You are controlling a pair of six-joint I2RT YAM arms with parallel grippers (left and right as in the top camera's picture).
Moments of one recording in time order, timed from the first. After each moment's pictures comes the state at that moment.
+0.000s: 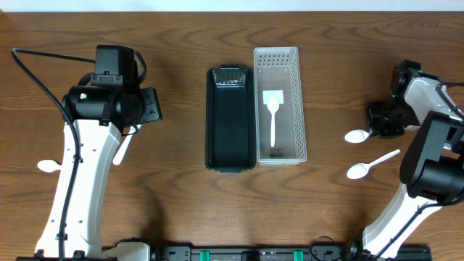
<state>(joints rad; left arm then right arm) -0.05 1.43 1.39 -1.12 -0.04 -0.25 -0.28 2.08 1.41 -0.99 0.00 1.17</state>
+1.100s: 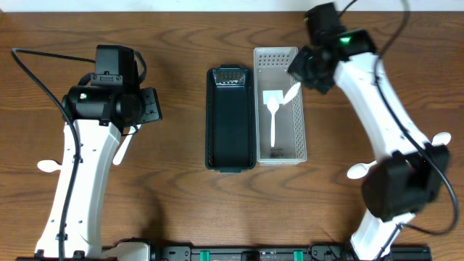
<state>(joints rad) -0.05 1.43 1.39 -1.12 -0.04 -0.25 0.29 1.96 1.79 -1.10 -0.02 0.89</state>
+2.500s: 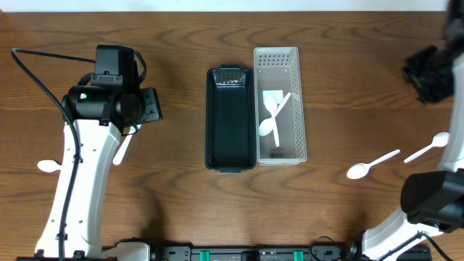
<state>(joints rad) -0.05 1.43 1.39 -1.12 -0.04 -0.25 -0.27 1.87 2.05 -1.57 0.06 0.91</state>
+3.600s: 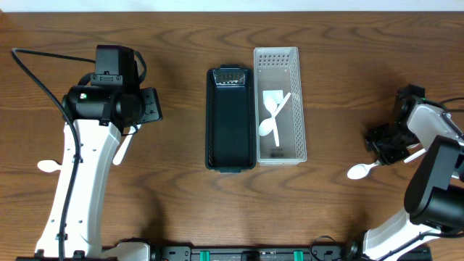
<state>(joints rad) -0.05 1.43 1.39 -1.12 -0.04 -0.25 -0.32 1.86 1.09 -0.88 0.02 0.88</state>
